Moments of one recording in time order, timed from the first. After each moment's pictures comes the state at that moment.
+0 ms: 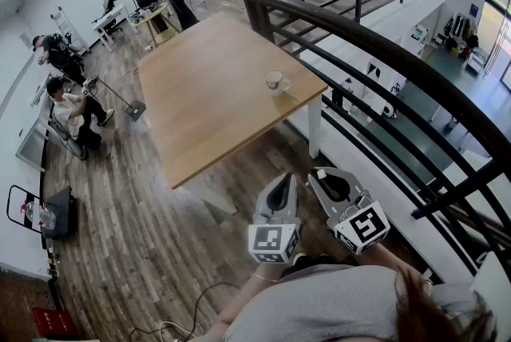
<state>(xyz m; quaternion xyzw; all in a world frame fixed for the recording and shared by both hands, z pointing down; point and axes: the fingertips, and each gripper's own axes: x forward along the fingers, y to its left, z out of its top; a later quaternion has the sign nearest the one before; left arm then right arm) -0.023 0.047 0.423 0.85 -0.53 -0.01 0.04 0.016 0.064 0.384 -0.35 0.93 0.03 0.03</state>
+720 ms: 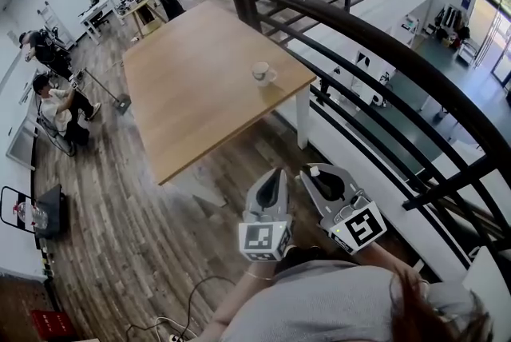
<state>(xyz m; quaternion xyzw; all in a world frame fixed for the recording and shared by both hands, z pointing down) -0.021 0.039 0.422 0.84 -0.53 -0.01 0.04 0.022 0.065 0.367 -0.35 0.93 0.05 0.05</state>
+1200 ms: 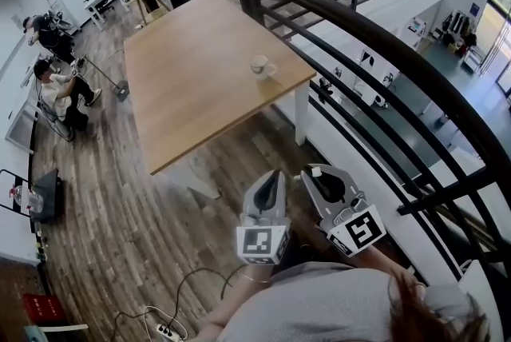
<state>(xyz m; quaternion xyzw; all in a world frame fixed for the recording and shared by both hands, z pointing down) -0.001 0.046 0.431 0.83 -0.56 0.00 0.03 0.048 0.063 0.380 -0.34 0.94 0.03 0.07</state>
